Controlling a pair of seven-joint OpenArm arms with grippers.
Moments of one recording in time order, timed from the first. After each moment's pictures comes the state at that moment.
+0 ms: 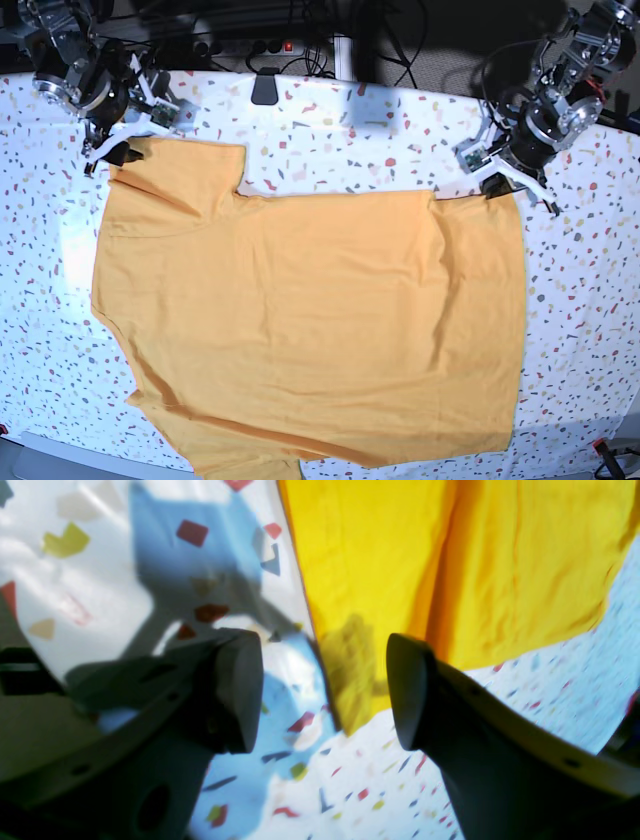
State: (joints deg) left arm 11.1 -35.0 23.5 92.9 24.8 -12.7 13.2; right arm -28.9 42.2 -4.8 104.2 -24.4 29.9 -18.5
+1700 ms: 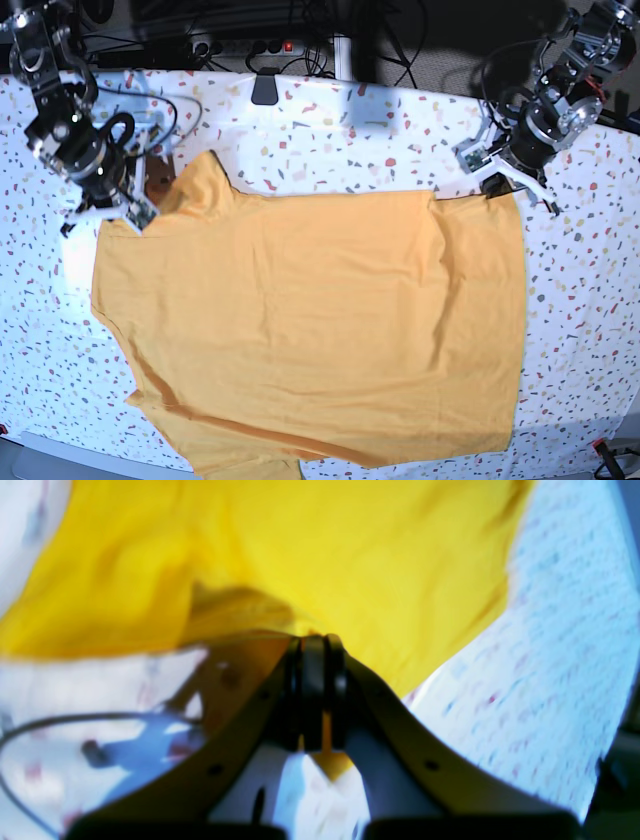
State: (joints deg) left arm 11.1 -35.0 23.5 92.9 24.8 -12.6 13.2; right arm -12.3 39.3 -5.2 103.1 -0.4 22.0 -31.5
